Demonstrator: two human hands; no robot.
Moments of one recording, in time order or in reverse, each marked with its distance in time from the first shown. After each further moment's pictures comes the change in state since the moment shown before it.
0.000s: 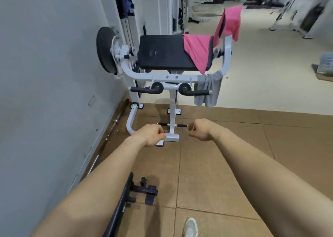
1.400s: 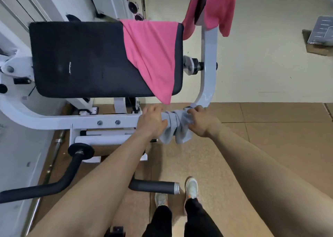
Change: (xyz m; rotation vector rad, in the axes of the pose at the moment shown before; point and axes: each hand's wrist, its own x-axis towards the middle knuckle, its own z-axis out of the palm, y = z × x) left_hand 0.642 0.166 -0.085 0.028 0.097 0.060; right_hand 0.466 0.349 -0.187 -0.013 -0.009 0.167
